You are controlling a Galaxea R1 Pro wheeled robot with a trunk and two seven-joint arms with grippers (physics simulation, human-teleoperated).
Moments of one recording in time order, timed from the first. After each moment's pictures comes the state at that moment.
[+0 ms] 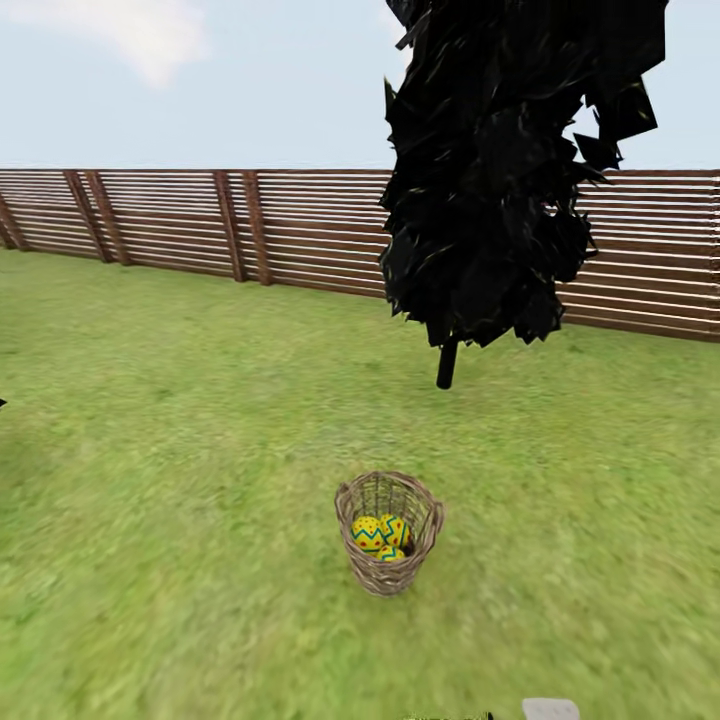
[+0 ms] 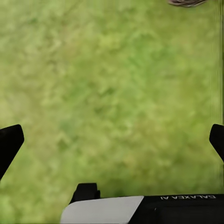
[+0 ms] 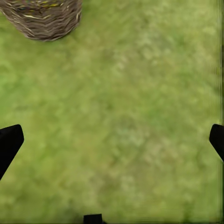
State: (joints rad) left arm -0.16 -0.07 -0.15 -0.47 0.07 -0.09 0.12; right arm -0.17 -0.04 0.00 -0.53 0.00 -0.13 -0.07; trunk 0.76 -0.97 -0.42
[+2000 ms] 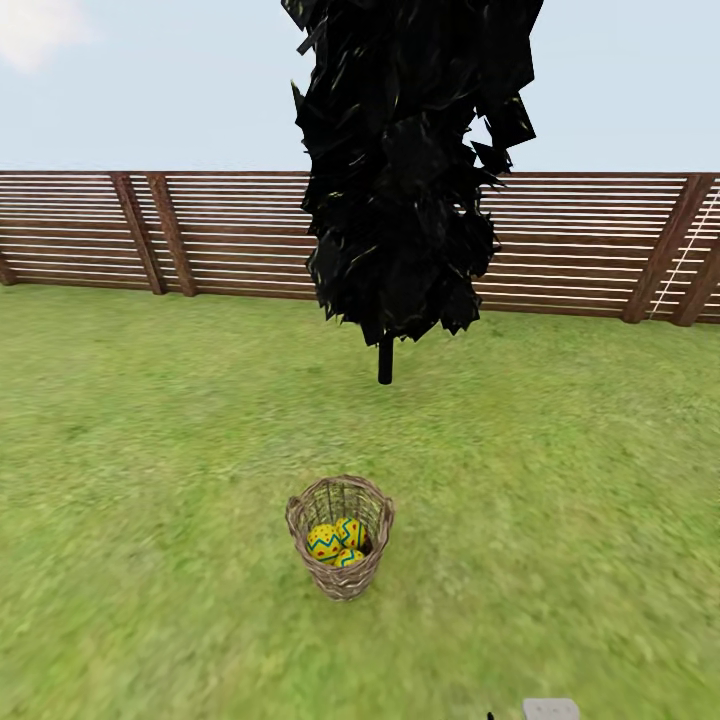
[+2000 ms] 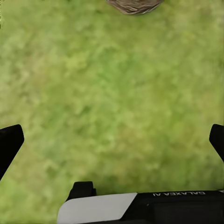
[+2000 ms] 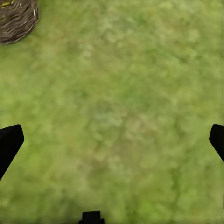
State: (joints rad) left arm -0.16 -0.08 -0.15 -0.47 0.07 -0.09 0.12; right arm -0.17 -0.04 0.00 -0.53 0.01 -0.13 -0.07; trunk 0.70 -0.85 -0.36
